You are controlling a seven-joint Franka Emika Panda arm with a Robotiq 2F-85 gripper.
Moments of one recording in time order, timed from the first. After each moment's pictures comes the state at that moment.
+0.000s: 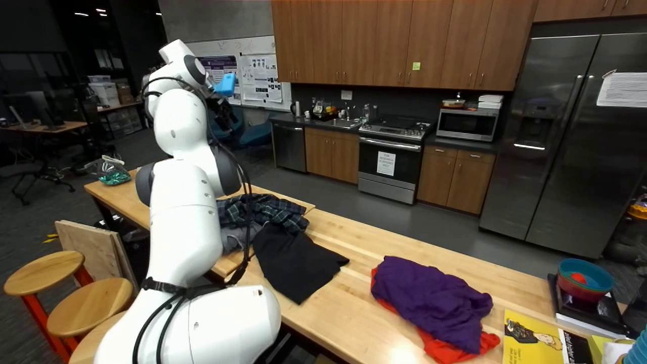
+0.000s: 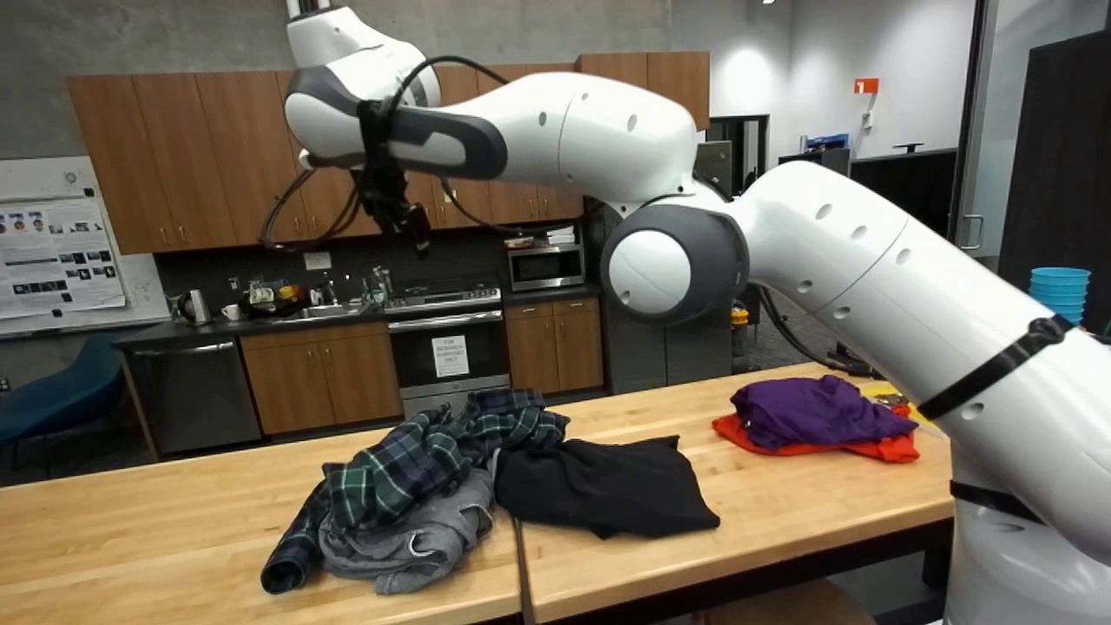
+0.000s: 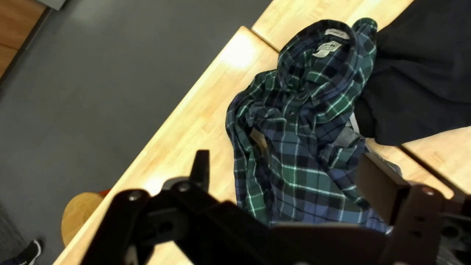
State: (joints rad) arm 0.87 0.85 -0.07 -0.37 -0.41 1.51 -1.40
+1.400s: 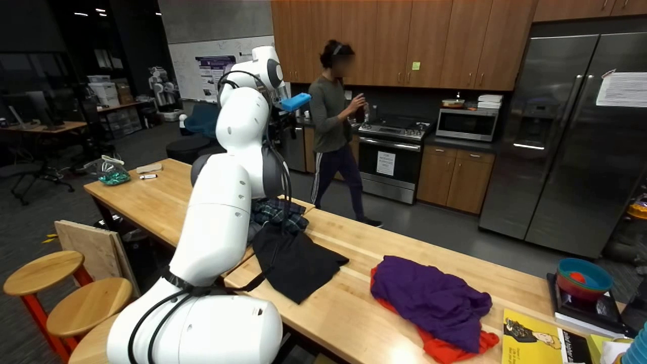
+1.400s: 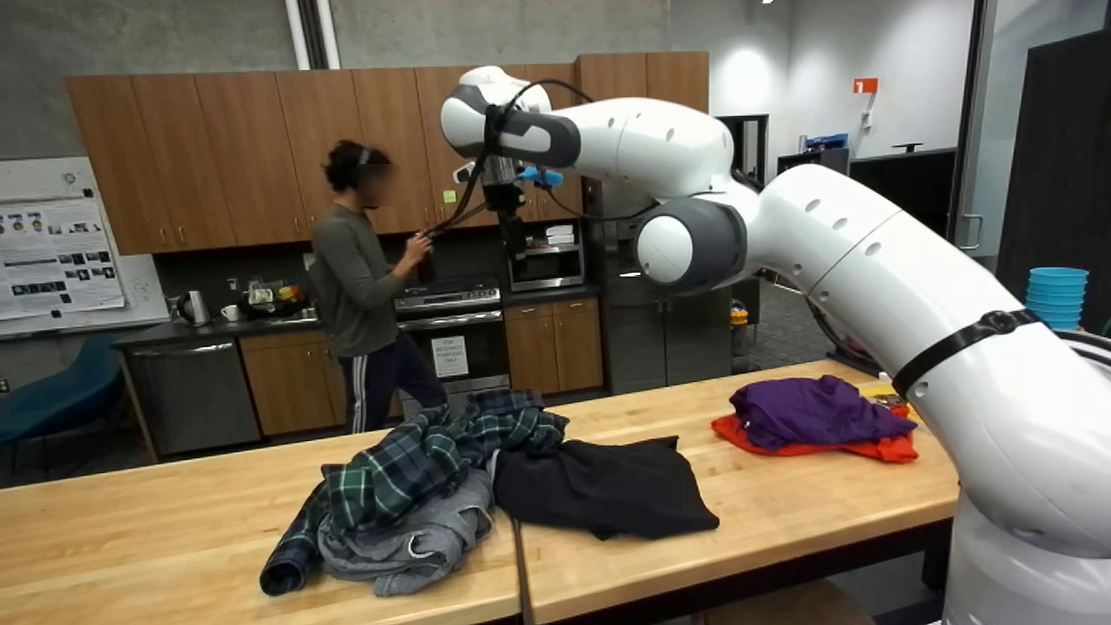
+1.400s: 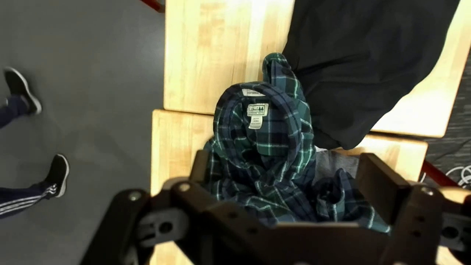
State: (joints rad) arm 0.49 0.86 0.02 -0.37 -0.18 1.33 -1.11
